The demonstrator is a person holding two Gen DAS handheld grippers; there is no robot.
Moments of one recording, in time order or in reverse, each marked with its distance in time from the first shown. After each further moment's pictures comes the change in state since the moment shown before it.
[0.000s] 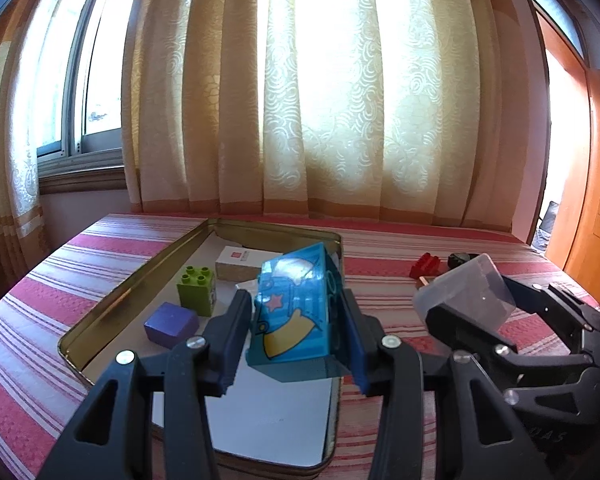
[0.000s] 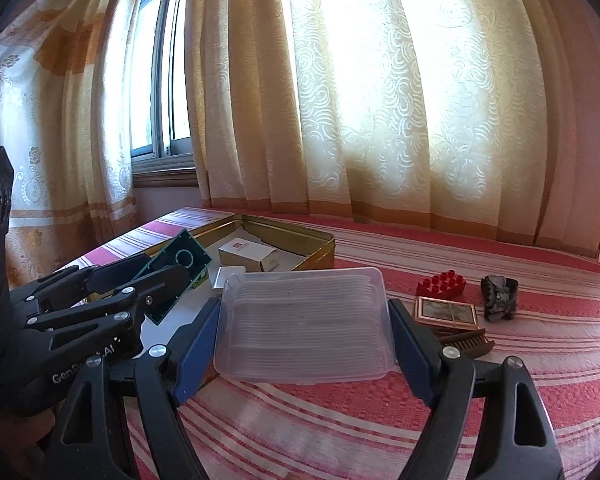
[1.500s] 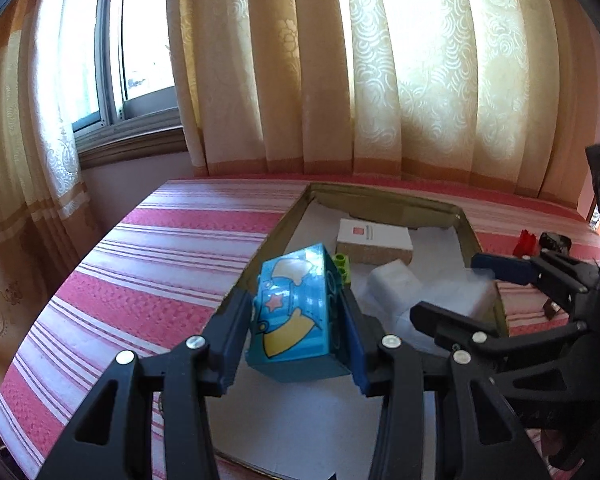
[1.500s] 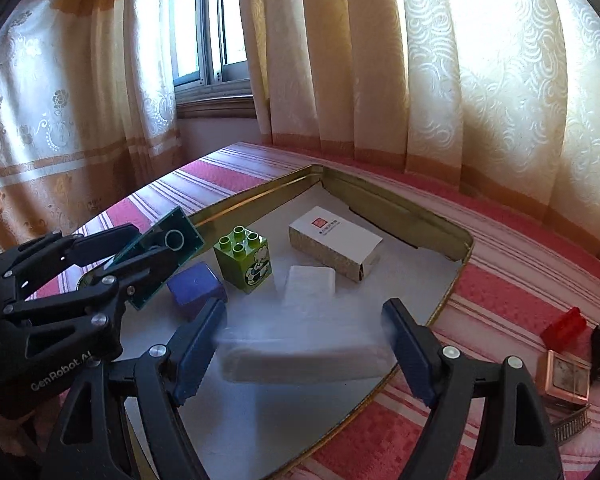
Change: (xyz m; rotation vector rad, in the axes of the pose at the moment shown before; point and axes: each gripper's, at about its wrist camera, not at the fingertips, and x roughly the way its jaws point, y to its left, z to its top) left arm 0.048 0.083 0.019 0.015 0.199 0.196; right arm 0.130 0.060 0.033 -0.099 0.280 0.220
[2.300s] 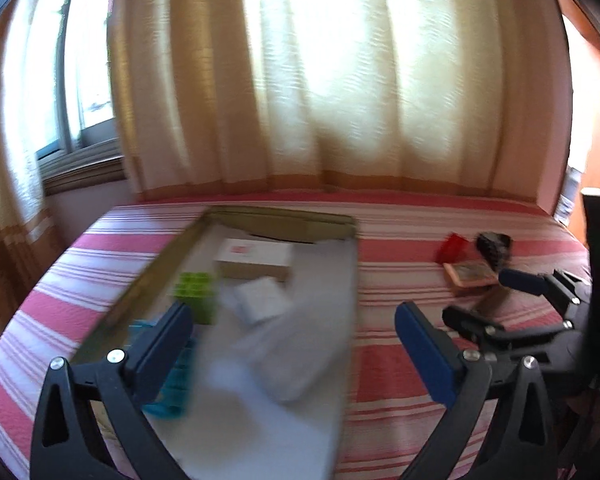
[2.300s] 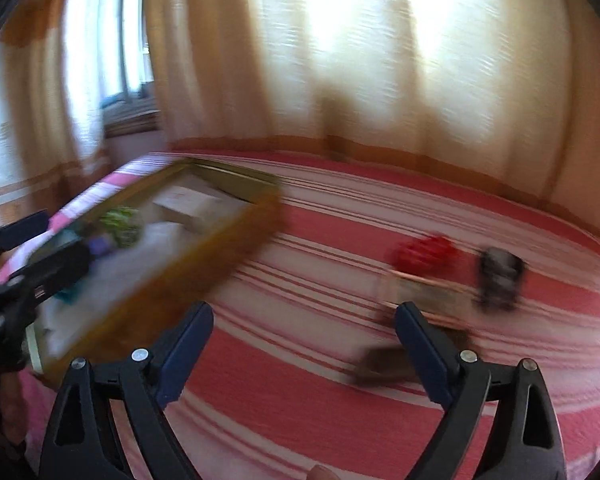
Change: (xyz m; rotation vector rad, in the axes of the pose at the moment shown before) left arm -0.028 -0.102 0.000 0.066 -0.054 -0.122; right arm -0.074 -0.110 -0.062 0.155 -0.005 -0.246
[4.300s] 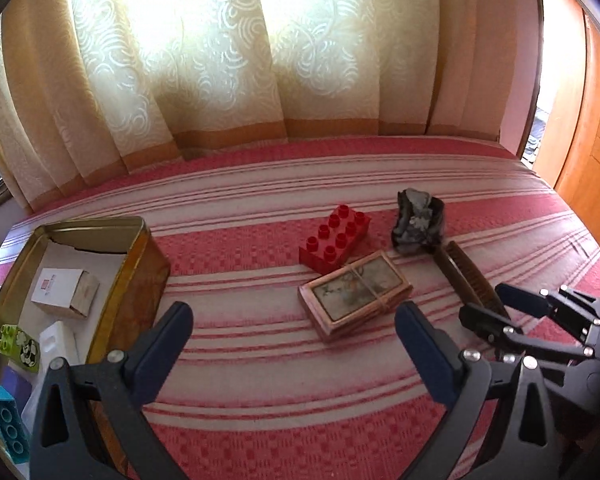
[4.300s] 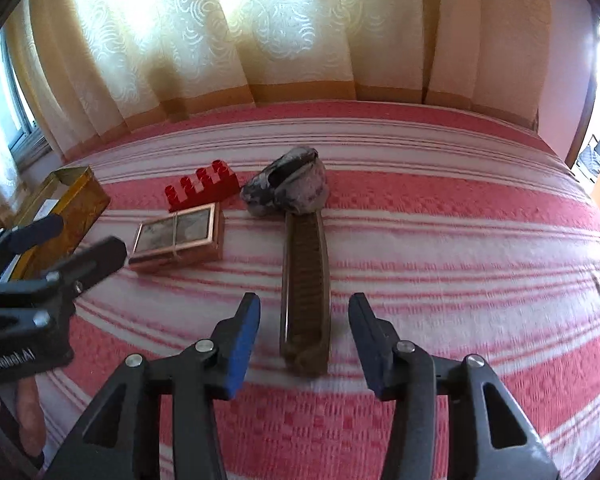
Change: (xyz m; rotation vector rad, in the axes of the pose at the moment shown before) left arm 0.102 -0.146 0.029 0.126 0.226 -0.140; right arm 0.005 -0.161 -0.037 0.225 0.179 -0.127
